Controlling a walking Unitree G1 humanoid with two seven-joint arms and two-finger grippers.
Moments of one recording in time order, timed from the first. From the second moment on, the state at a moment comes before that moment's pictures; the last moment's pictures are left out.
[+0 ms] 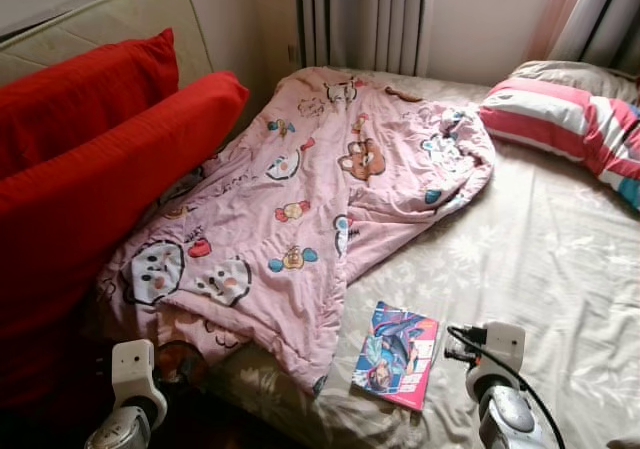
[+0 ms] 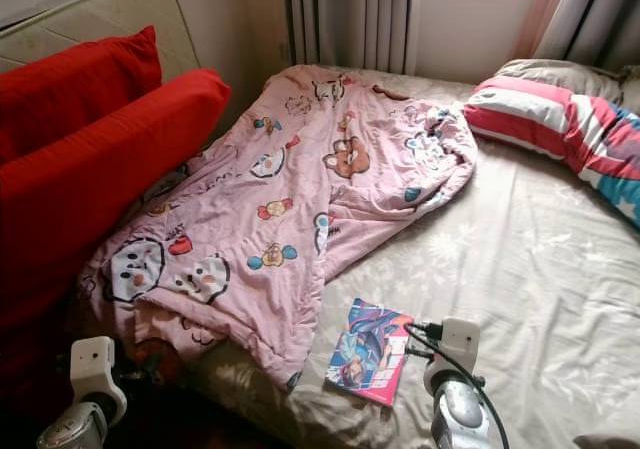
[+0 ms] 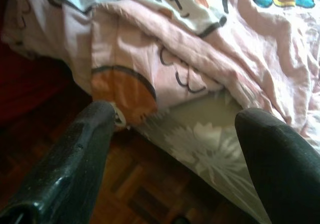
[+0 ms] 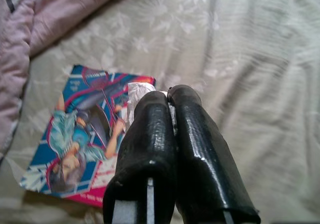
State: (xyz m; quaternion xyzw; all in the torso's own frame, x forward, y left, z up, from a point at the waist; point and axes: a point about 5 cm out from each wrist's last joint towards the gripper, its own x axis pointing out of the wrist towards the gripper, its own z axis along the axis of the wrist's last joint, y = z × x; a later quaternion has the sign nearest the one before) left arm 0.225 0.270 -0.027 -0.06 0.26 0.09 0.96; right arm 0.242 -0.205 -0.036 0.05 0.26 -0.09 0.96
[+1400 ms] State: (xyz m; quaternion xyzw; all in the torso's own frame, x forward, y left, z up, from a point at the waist) left arm 0.162 0.247 -0.079 -0.09 0.42 0.12 0.89; right arm 0.199 -0.217 -0.068 0.03 0.39 -0.09 0.92
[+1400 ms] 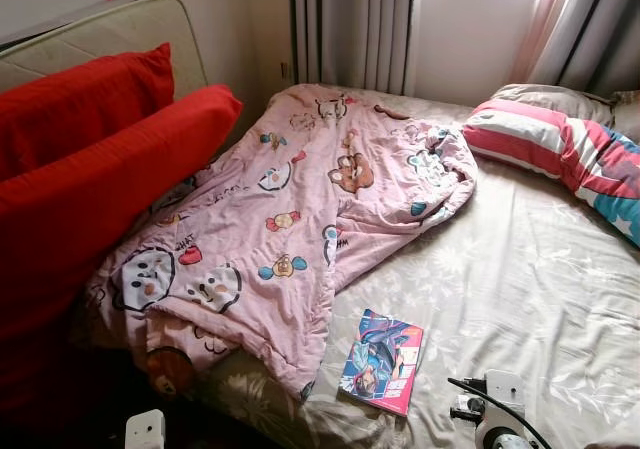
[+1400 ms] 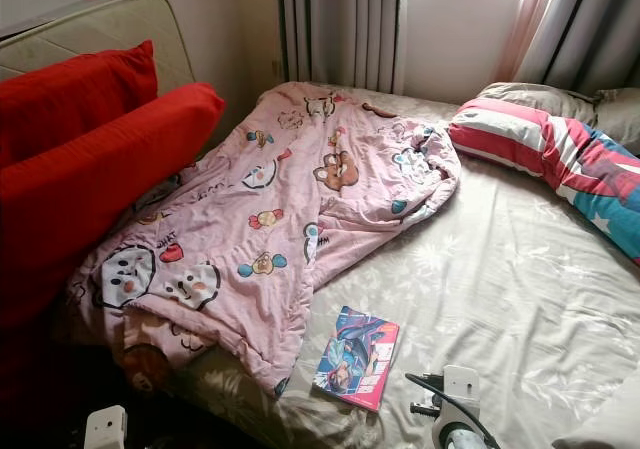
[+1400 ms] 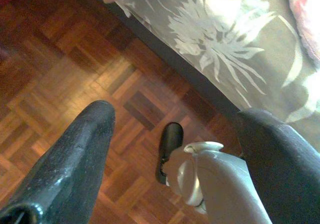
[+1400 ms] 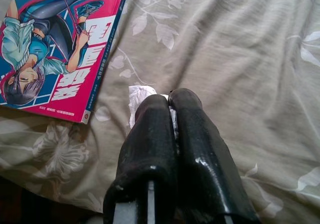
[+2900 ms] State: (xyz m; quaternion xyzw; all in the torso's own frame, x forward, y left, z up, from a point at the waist) left arm 0.166 0.239 -0.080 -0.07 0.43 0.09 0.90; right arm 0.191 -0.213 -0.074 0.04 0.41 -0.09 0.91
